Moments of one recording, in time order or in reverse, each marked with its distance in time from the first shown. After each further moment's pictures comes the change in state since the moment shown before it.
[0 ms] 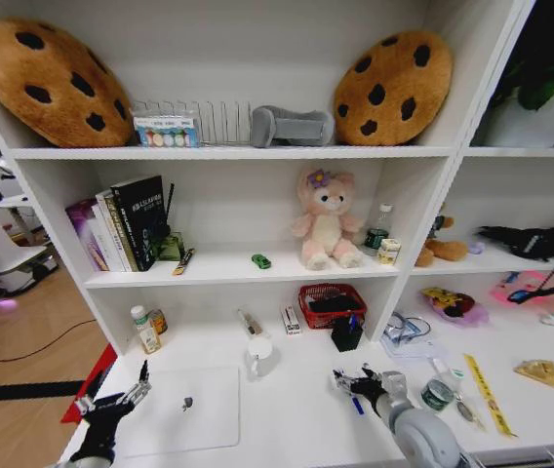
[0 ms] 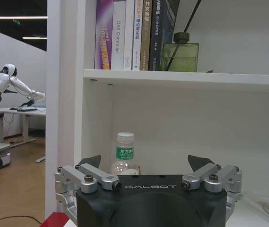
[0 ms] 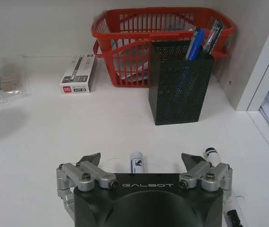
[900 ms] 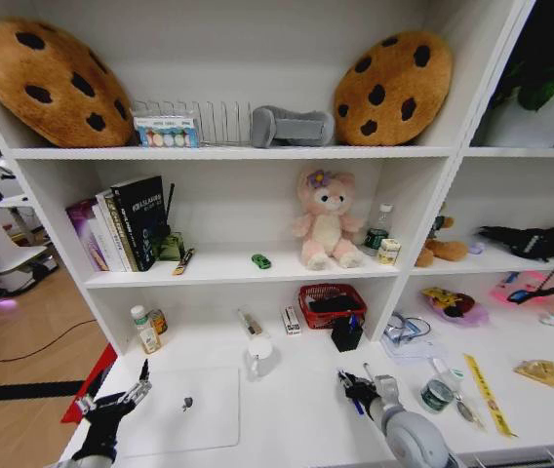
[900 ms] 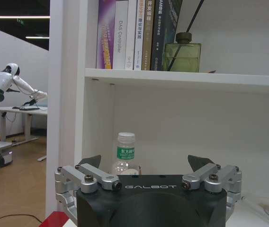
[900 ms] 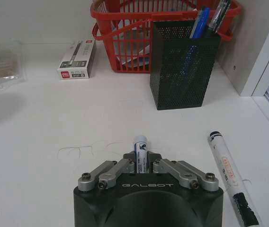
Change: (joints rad) left arm -0.010 -0.004 0.009 0.004 0.000 0.004 -0.013; right arm -0.007 0.017 -0.019 -0.030 -0.024 0.007 -0.003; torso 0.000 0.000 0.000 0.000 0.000
